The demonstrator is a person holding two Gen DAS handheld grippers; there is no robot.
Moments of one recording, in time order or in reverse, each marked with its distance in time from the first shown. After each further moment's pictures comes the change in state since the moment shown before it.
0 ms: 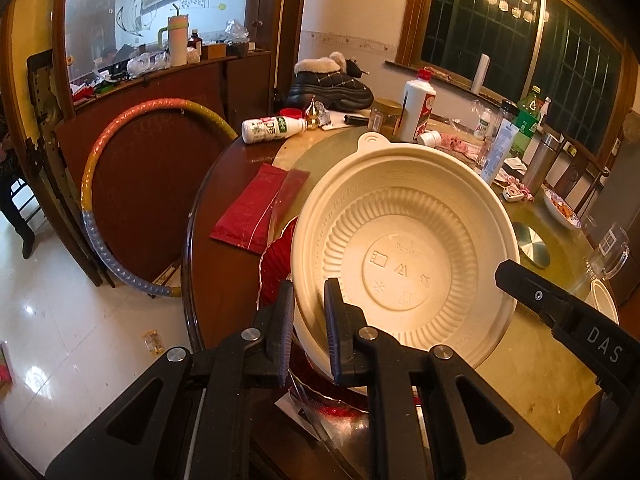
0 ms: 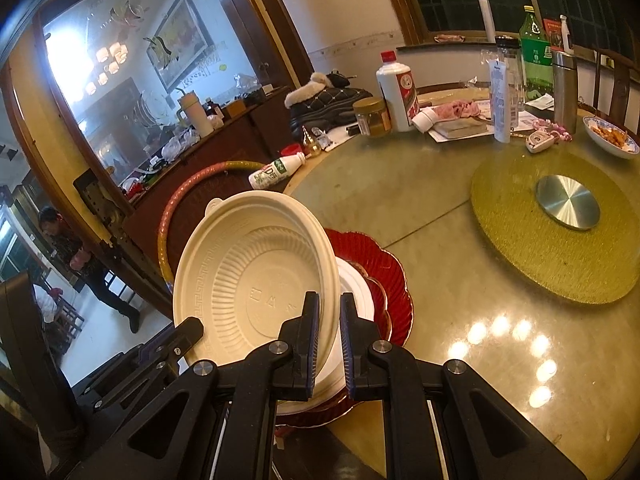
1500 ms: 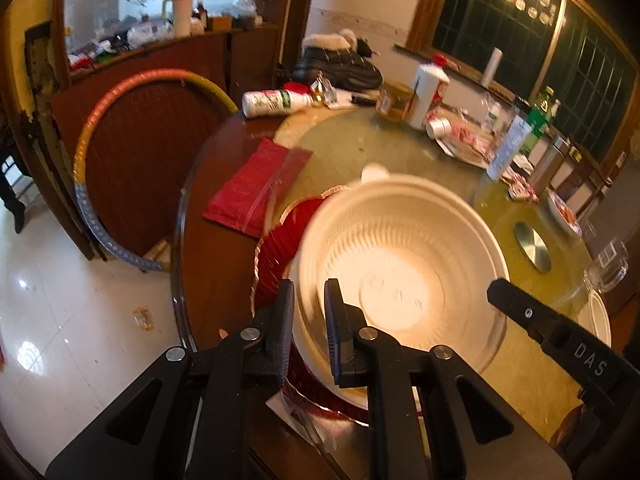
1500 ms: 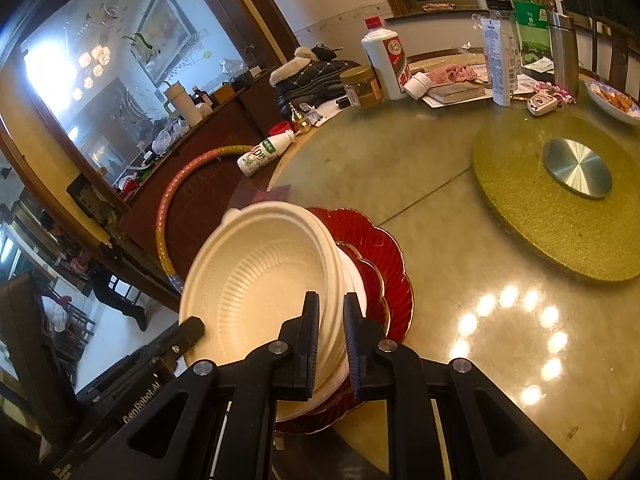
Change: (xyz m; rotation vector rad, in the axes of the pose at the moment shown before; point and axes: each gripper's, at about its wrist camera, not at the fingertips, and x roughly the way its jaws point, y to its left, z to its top) left arm 0.016 0.008 0.007 -0.054 0.074 -0.014; right arm 0.027 -0.014 0.001 0.074 0.081 0.014
